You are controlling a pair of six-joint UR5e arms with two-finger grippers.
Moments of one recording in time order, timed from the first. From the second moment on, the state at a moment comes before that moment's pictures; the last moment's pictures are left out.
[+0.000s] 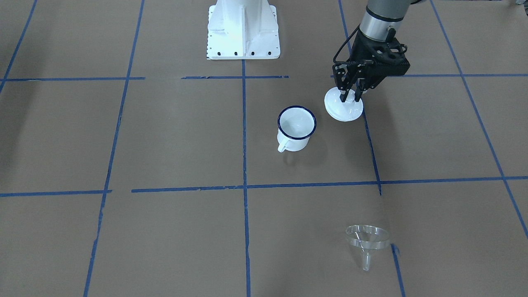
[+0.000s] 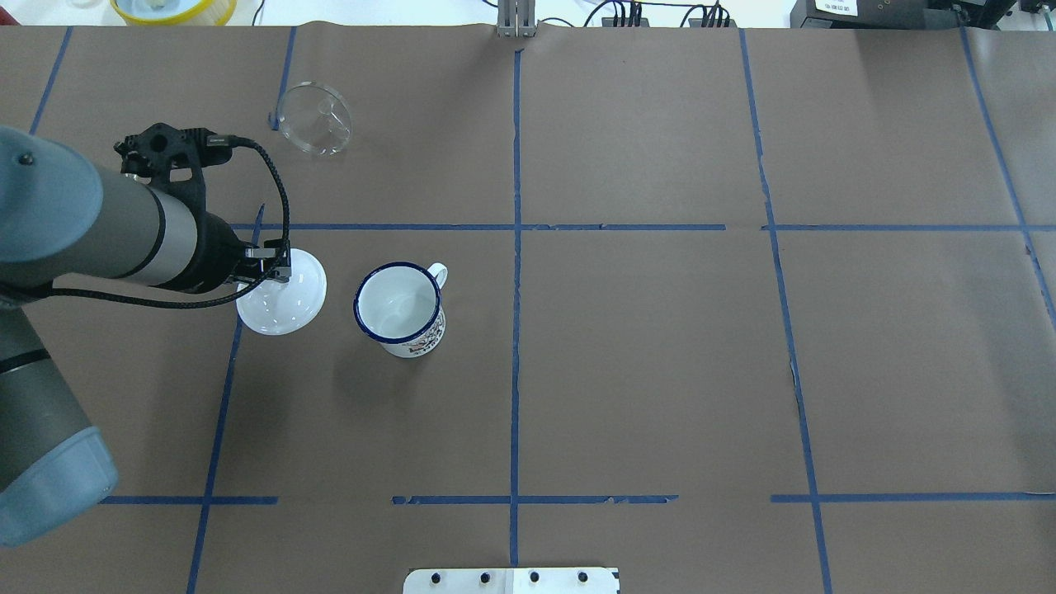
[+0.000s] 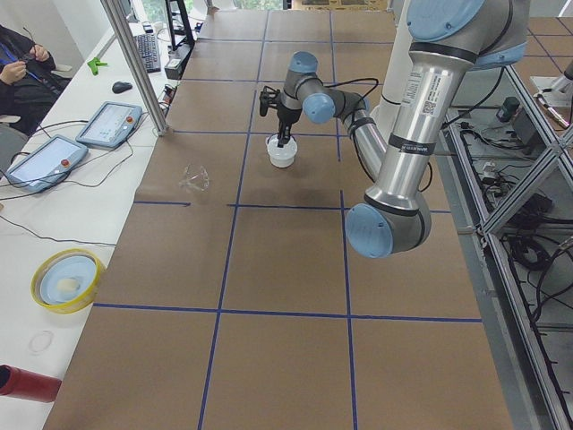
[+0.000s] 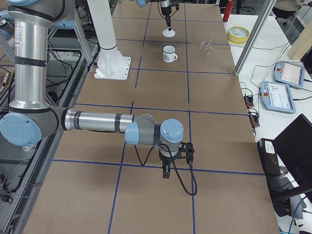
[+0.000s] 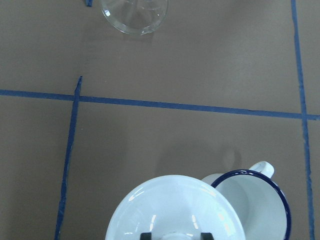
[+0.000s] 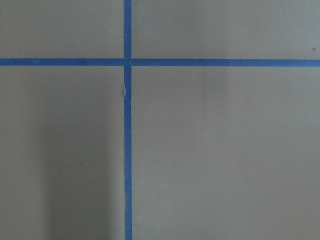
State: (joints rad) left arm -0.66 -1.82 -2.14 -1.63 -1.80 -1.23; right arm 1.57 -1.68 1.65 -1.57 2.29 0.01
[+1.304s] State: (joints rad) left arm -0.47 -1.79 -1.96 -1.76 -1.67 -1.38; right arm 1.57 -1.68 1.65 -1.57 2.29 0.01
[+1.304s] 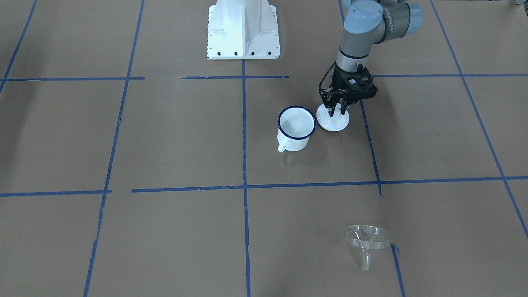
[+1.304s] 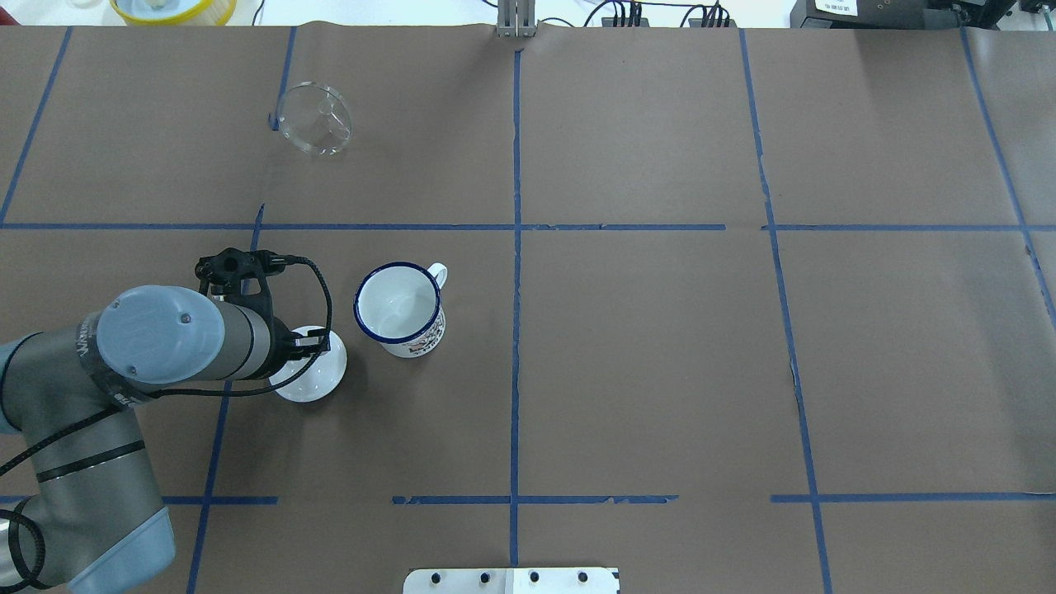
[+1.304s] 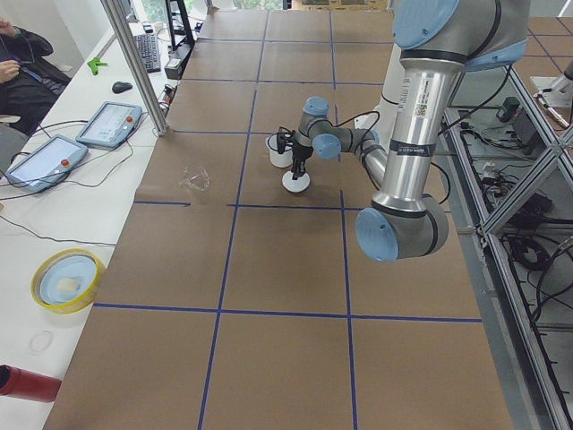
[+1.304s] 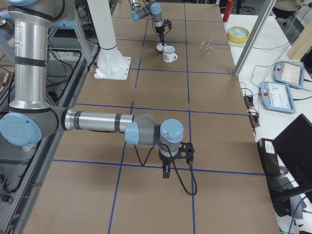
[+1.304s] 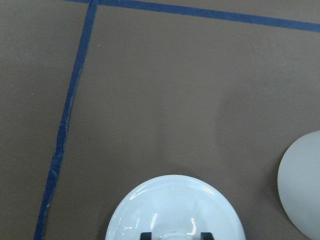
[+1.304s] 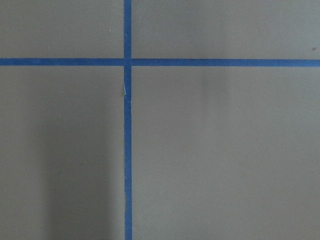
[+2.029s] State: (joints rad) left arm -0.63 -1.86 -2.03 -1.77 -1.69 -1.37; right arm 1.57 -1.68 1.65 -1.57 2.29 0.01
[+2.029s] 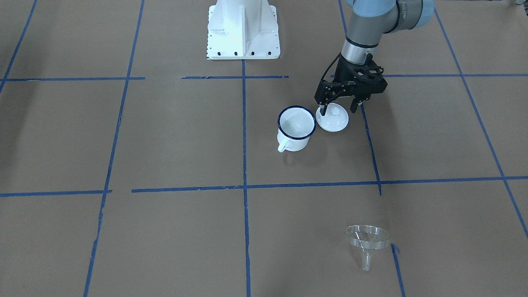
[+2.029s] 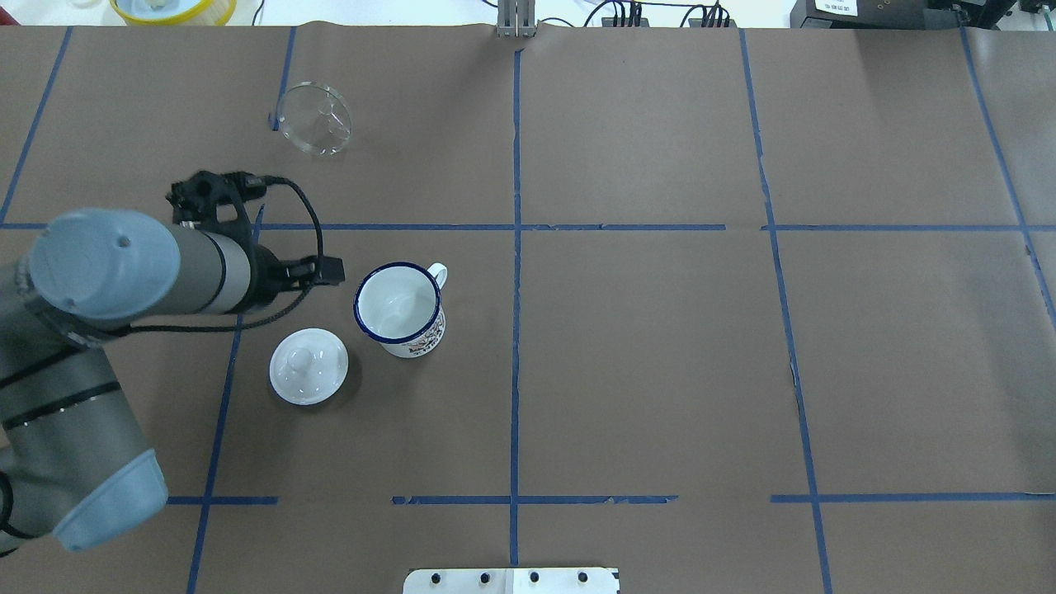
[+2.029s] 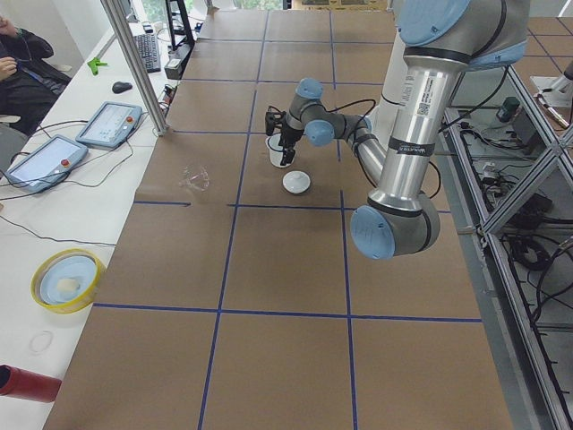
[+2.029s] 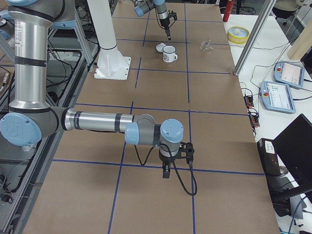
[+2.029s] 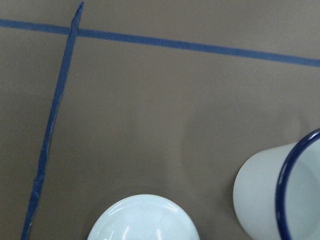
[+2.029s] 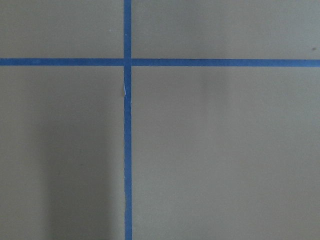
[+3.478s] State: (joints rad) left arm -0.78 -2.10 -1.27 -2.54 -1.40 -2.16; right arm 1.57 -1.68 1.65 -1.57 2.29 0.01
